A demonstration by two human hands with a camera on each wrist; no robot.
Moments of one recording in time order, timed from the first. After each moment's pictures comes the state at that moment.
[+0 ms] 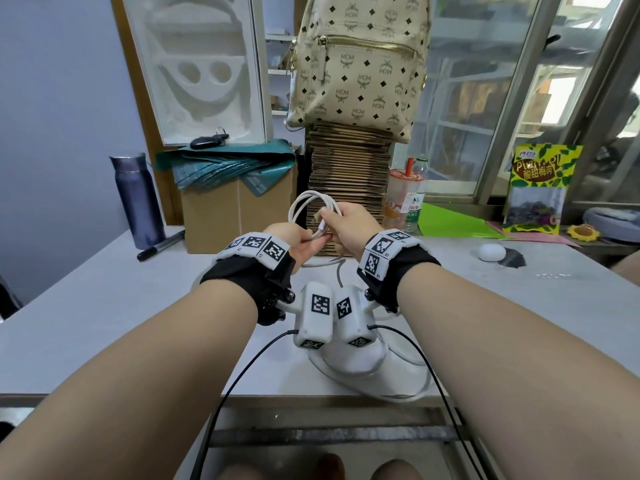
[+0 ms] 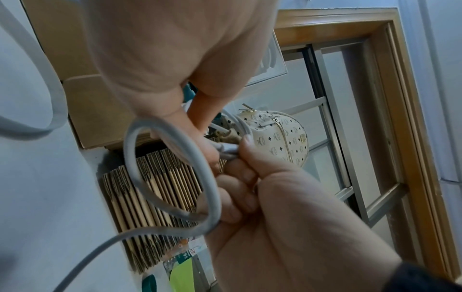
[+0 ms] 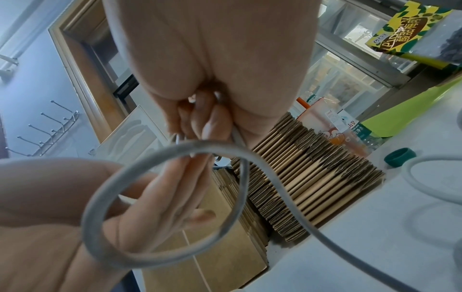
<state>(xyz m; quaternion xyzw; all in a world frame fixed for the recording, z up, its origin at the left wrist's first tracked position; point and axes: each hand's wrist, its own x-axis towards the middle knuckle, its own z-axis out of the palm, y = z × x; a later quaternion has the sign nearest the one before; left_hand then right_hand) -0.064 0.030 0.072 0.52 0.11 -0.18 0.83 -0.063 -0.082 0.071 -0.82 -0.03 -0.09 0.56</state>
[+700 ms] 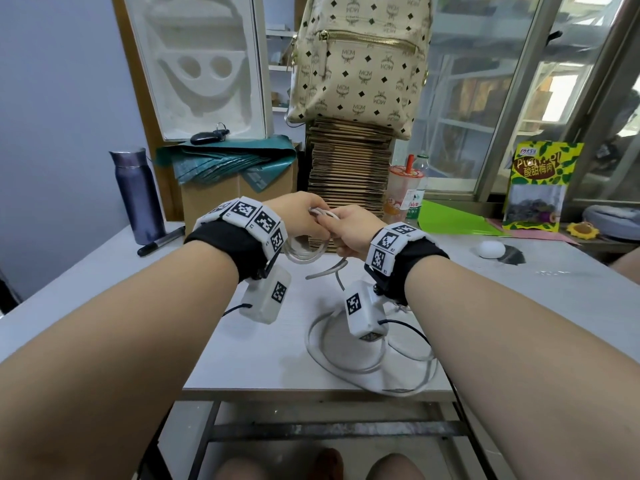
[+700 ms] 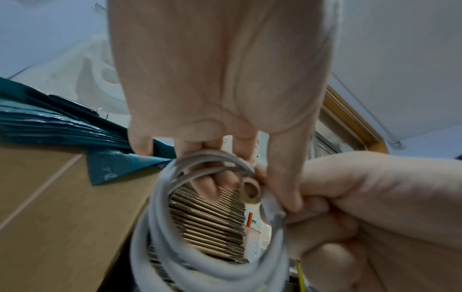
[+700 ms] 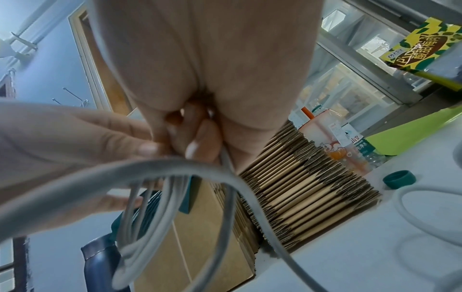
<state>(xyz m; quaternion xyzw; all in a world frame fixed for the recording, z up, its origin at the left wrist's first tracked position) -0.065 0.046 0.109 0.95 -0.23 -0.02 0.21 -0.071 -0.087 0.073 -0.85 -0.05 0.01 0.52</state>
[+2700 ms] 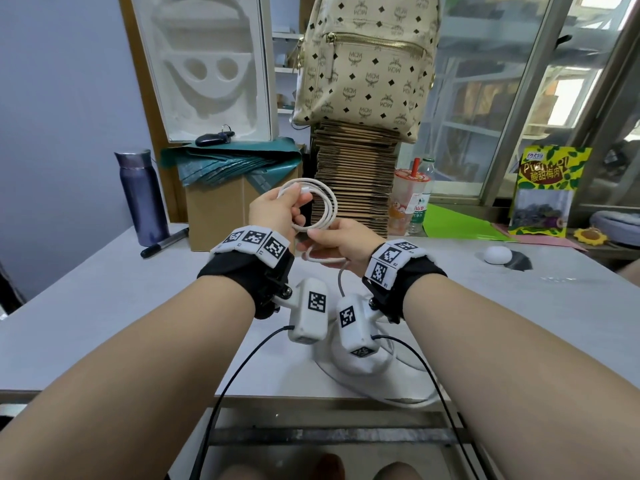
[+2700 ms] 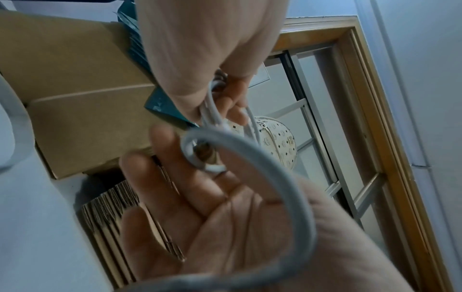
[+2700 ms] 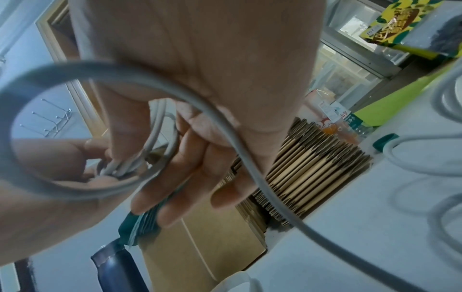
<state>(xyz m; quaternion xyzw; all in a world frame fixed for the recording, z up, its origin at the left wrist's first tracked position) -0.044 0.046 0.074 0.51 -0.02 0.06 0.86 -0.075 -0.073 0.063 -0.75 -0.06 0.08 0.65</state>
